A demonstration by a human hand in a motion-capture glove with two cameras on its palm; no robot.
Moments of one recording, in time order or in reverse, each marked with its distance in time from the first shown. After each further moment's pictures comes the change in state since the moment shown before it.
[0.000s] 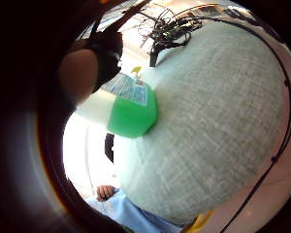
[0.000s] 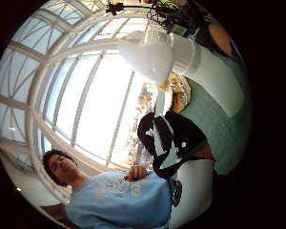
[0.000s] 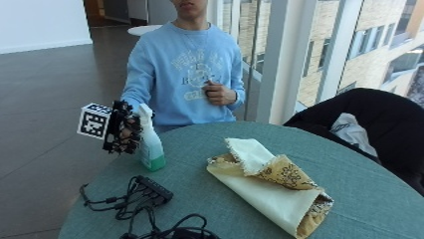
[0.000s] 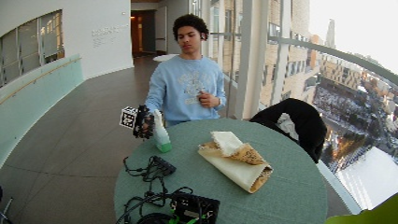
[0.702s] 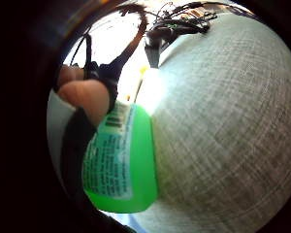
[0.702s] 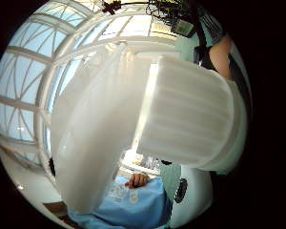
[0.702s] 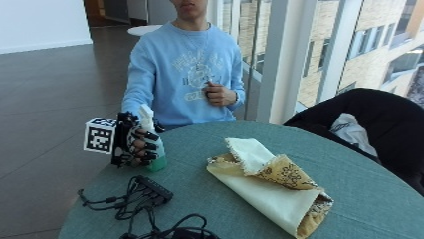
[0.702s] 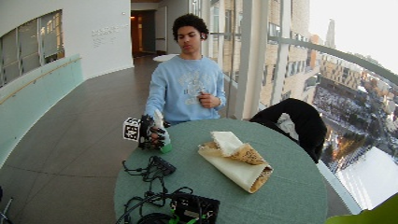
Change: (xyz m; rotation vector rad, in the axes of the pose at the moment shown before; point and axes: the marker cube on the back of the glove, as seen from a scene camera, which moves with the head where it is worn) arm 0.015 -0.048 0.037 0.006 -0.089 -0.029
